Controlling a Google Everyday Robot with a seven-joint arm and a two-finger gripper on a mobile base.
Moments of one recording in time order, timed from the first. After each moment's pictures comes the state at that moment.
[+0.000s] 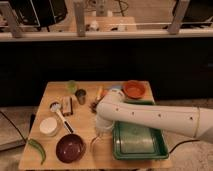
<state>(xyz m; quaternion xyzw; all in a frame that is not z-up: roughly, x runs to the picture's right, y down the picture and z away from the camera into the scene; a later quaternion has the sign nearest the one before) -0.031 0.230 0.724 -0.26 -0.26 -0.41 0.83</state>
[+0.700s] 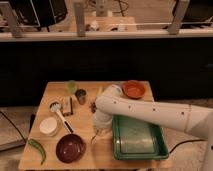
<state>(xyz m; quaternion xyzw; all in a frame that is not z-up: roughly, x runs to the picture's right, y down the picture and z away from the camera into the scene) -0.038 0.226 0.745 -0.27 -0.31 -0.46 0.79</state>
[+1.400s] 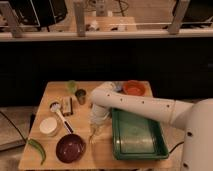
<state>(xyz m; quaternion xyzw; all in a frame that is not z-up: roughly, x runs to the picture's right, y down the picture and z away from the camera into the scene) -0.055 0.228 0.763 -0.31 -0.35 -0.48 0.74</state>
